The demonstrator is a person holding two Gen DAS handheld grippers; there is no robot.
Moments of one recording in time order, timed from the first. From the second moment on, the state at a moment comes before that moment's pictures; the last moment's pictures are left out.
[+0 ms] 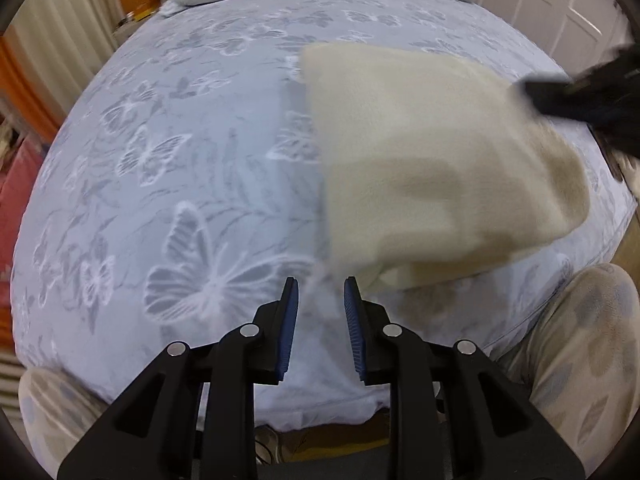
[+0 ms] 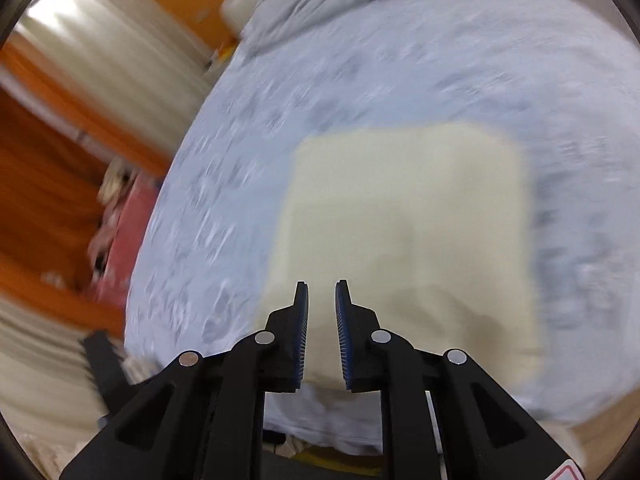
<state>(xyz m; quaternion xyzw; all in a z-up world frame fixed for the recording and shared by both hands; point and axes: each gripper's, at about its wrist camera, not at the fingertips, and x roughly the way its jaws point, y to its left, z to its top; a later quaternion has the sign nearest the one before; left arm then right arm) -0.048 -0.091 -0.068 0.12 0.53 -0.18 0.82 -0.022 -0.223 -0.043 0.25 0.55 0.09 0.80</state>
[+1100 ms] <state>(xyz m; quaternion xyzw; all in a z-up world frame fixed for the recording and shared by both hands) -0.014 -0.113 -0.047 0.07 0.55 -0.18 0.81 -0.073 -0.348 -0.071 0.34 0.53 -0.07 0.77</state>
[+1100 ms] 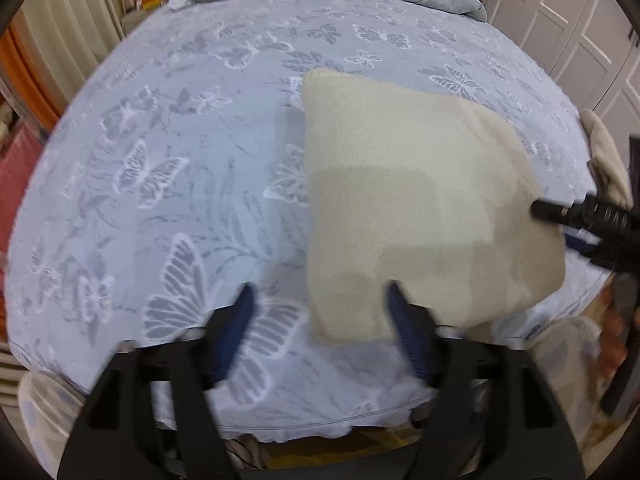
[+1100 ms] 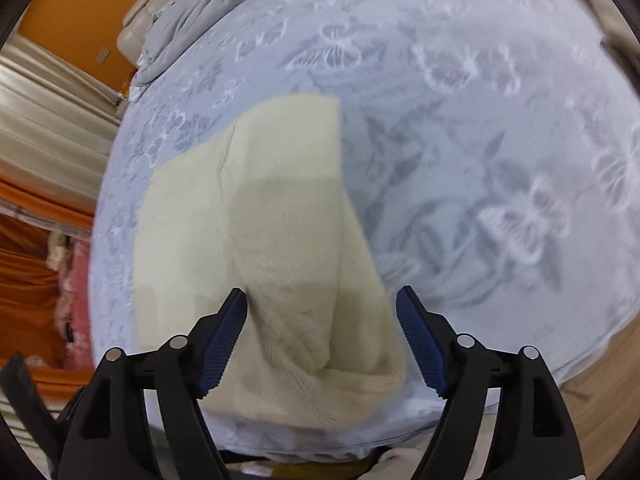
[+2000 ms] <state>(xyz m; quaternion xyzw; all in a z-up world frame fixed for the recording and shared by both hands) 0.050 -0.141 -0.097 -0.09 0.65 -0.21 0.72 -0.048 -0.327 -0.103 0.43 0.49 0.01 0.76</state>
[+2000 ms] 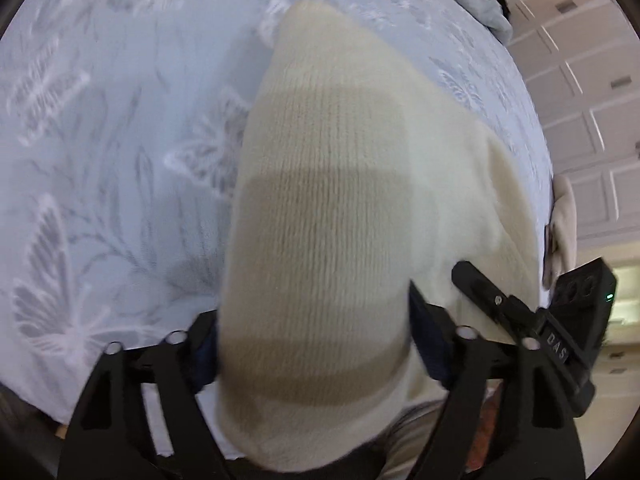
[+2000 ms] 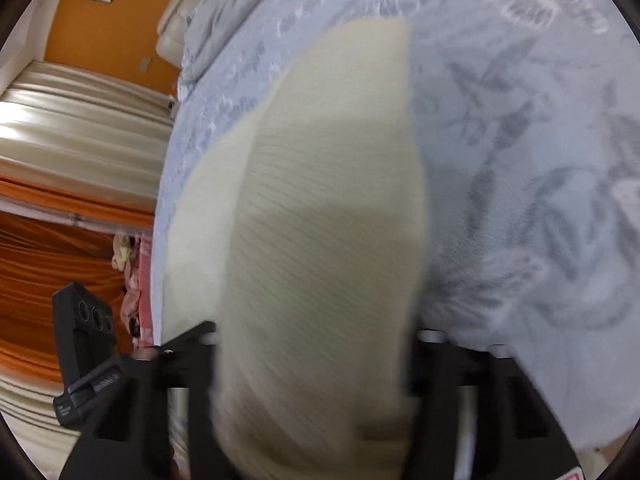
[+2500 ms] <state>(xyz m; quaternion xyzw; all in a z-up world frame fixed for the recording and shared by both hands) -0.039 -0.115 0.019 0.02 0.59 -0.26 0.77 -0.162 -0.287 0.001 0.42 0.42 0.01 0.81</state>
